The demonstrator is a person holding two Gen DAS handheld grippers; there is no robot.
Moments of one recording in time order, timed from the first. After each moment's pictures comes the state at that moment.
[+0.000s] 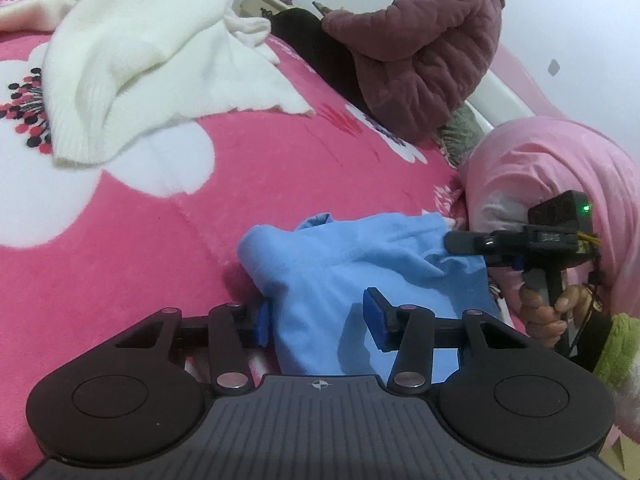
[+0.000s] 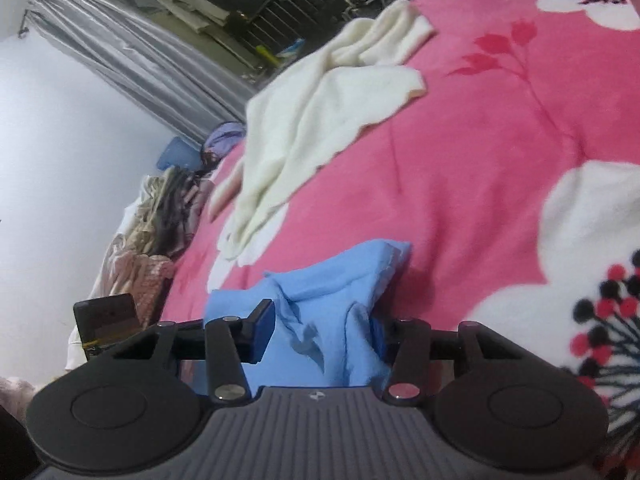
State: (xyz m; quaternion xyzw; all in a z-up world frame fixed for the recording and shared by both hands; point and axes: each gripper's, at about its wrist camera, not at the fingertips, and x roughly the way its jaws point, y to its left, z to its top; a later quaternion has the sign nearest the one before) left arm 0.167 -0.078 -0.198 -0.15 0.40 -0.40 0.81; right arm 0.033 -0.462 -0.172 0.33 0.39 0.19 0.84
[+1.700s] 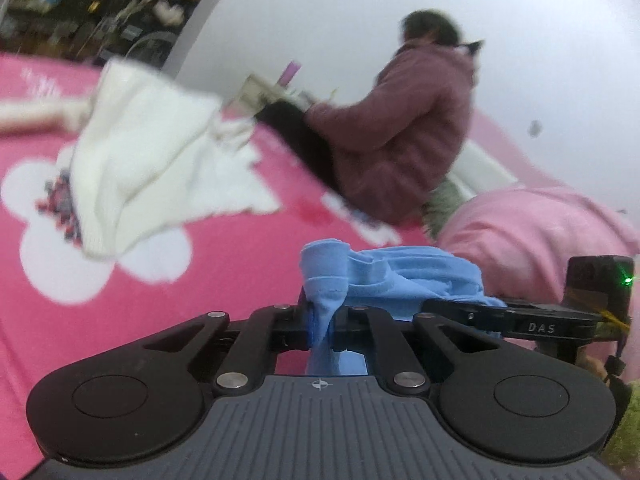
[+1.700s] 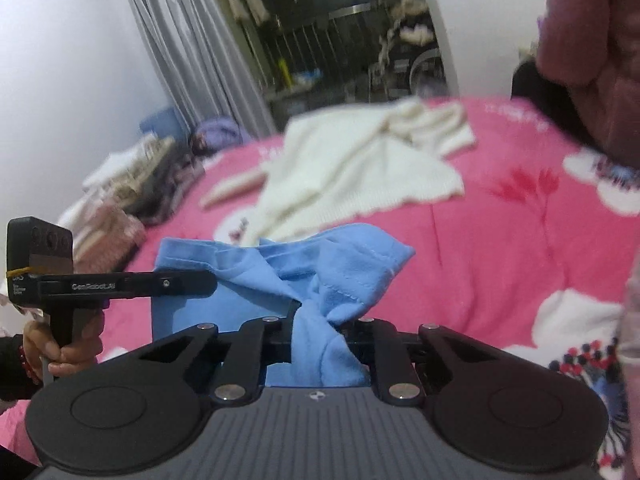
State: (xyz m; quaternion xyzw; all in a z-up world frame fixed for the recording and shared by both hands) left arm 0.102 -0.060 -0.105 -0.18 0.29 -0.37 0.86; right arm -0.041 -0.375 -0.059 0.13 0.31 0.14 0.93
